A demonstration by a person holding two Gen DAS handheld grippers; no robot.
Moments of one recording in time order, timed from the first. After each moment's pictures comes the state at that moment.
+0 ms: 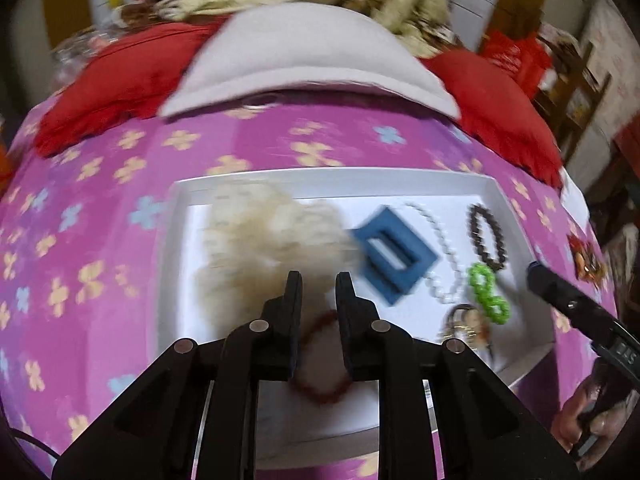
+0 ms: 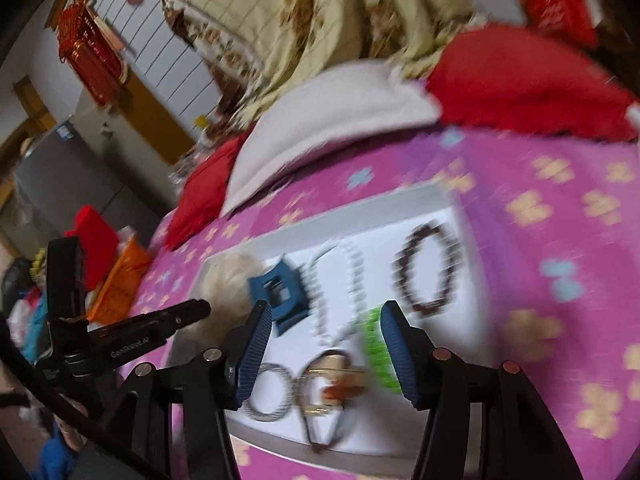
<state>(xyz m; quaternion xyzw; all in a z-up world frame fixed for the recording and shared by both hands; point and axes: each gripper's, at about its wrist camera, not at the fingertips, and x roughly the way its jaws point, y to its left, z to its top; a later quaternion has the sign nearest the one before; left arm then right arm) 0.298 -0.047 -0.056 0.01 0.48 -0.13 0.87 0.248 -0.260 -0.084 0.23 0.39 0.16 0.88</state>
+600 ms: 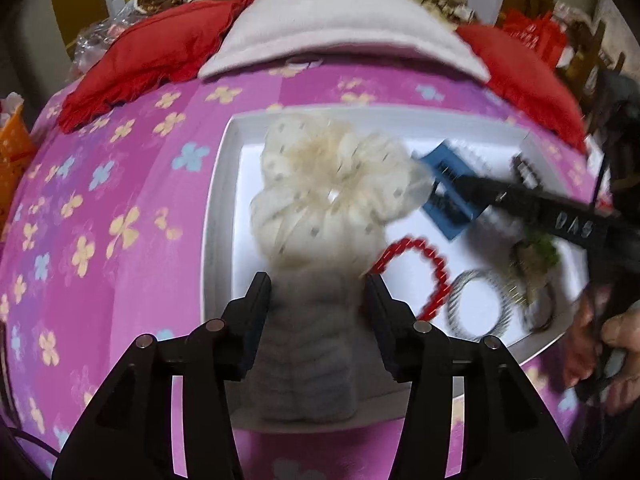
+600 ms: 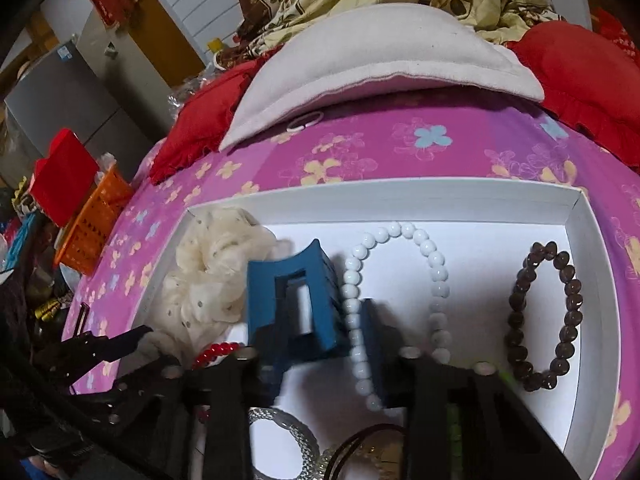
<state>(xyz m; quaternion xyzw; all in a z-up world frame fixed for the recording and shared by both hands) 0.275 -0.022 -0.091 0.05 0.50 -0.10 0.86 0.304 -0.200 -0.113 0.13 0.45 0.17 0.87</state>
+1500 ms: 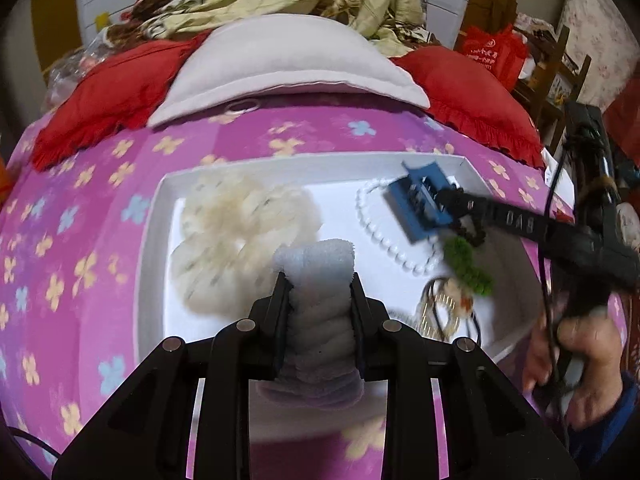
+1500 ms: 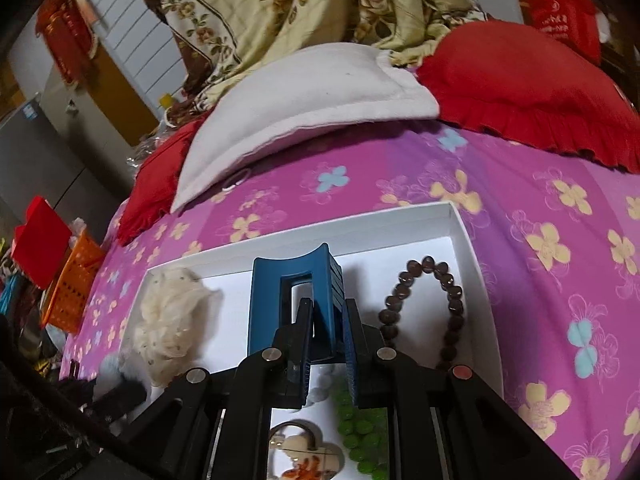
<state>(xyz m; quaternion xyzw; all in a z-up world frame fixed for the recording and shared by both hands) 0.276 -0.076 -0.057 0.03 0.46 -0.16 0.87 0.293 -0.267 -0.097 0.19 0.41 0.08 0.89</state>
